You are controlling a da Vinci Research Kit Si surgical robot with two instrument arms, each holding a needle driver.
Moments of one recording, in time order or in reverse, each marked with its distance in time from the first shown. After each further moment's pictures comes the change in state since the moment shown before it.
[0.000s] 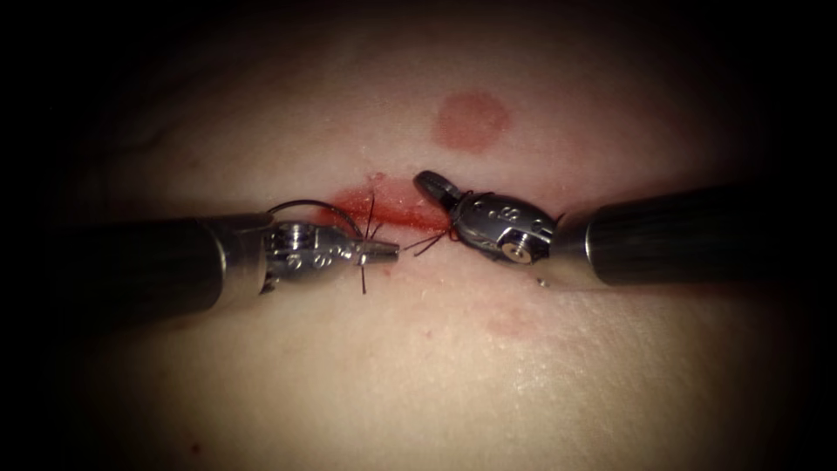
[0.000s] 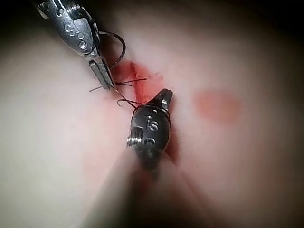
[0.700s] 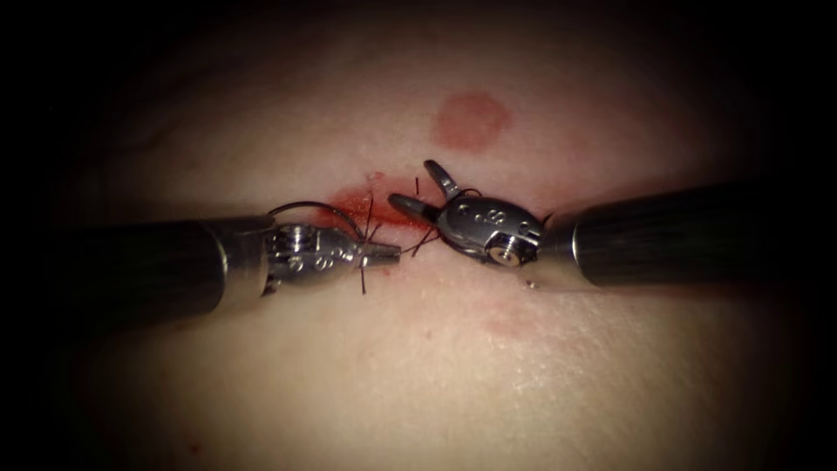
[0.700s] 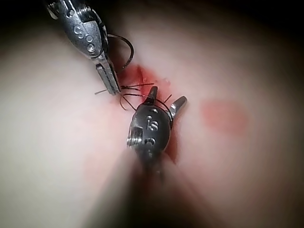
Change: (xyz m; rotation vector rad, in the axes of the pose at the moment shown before) right arm -0.001 -0.002 0.002 -0.020 0.022 -0.041; left arm 0.000 0.001 0.000 0.005 -0.001 0.002
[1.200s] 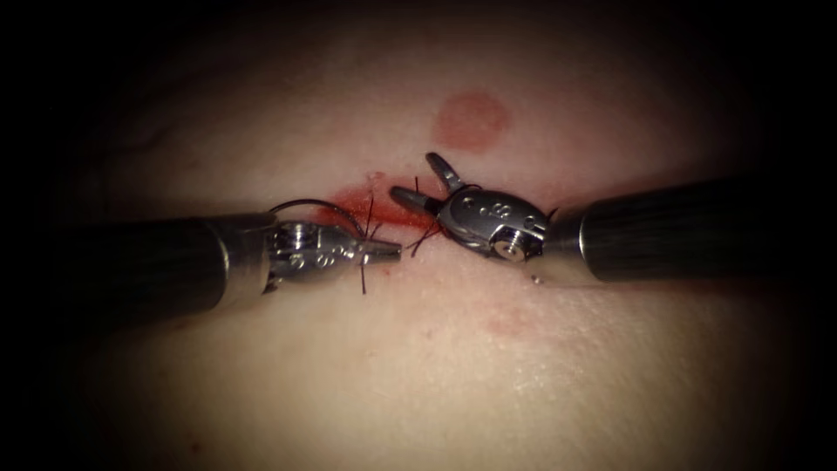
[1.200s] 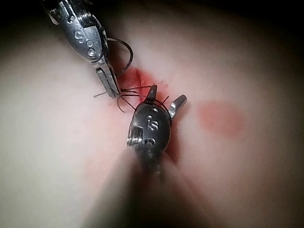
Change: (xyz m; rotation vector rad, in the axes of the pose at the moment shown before) right arm 0.002 0.001 -0.001 -0.027 0.035 0.009; left arm 0.000 0.000 0.000 -0.001 0.001 -0.001
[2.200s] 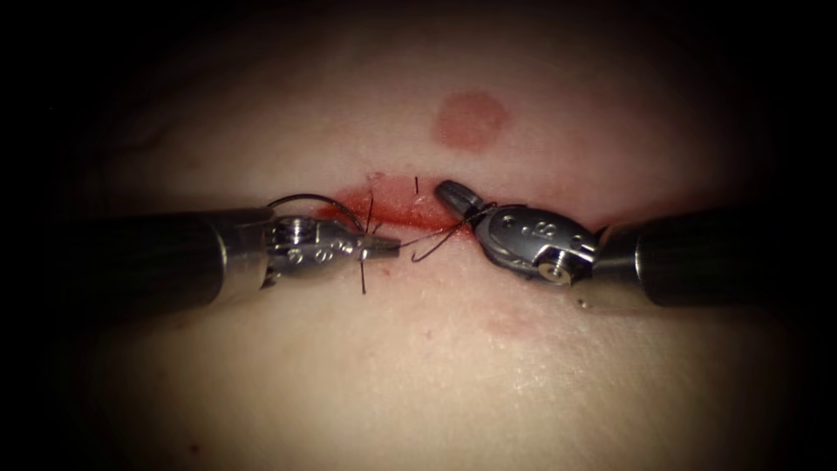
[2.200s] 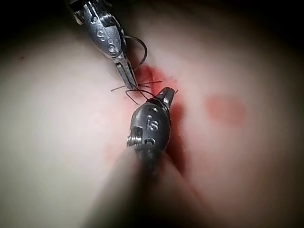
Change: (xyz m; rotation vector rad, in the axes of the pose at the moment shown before) right arm 0.004 0.001 -0.008 0.080 -0.027 0.014; left arm 0.000 -0.001 0.000 -0.004 0.004 0.002
